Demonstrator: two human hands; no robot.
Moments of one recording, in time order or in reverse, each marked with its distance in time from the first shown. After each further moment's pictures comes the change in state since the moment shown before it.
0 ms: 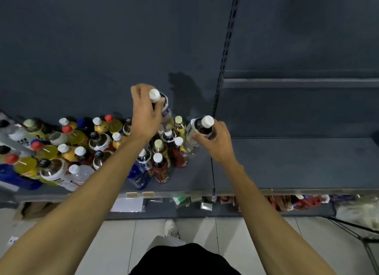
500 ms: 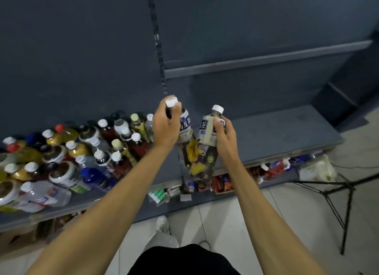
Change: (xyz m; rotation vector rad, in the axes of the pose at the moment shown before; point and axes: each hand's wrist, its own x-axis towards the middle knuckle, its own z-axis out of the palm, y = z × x) left_hand -0.090 0.138 0.115 -0.491 -0.142 -0.151; right_hand -0.088 0.037 -0.129 0.471 0.361 0.200
